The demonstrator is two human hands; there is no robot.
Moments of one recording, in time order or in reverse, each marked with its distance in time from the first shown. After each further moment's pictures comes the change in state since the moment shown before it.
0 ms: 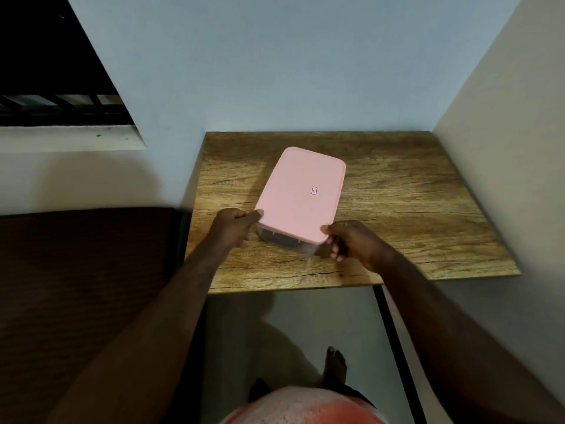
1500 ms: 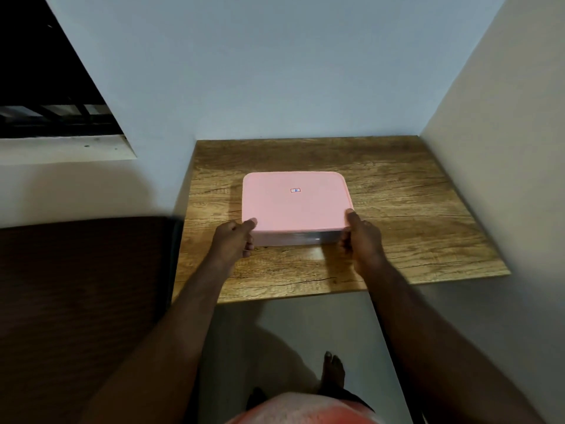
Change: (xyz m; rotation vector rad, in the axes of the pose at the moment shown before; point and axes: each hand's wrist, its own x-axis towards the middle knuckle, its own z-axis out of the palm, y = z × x) left_hand 0.003 -0.009 0.020 -0.267 0.023 -0.090; right_hand 0.013 0.015 -0.005 0.337 0.532 -0.015
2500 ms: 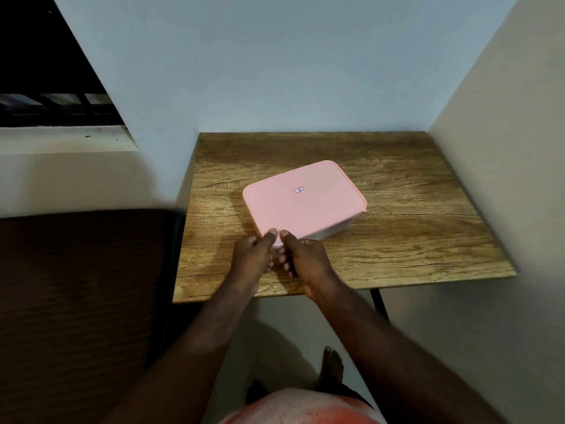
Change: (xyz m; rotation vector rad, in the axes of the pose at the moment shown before) left_hand -0.044 -0.013 0.034 -0.049 0.023 0.012; right_hand -0.080 0.015 0.080 -0.072 -0.291 0.083
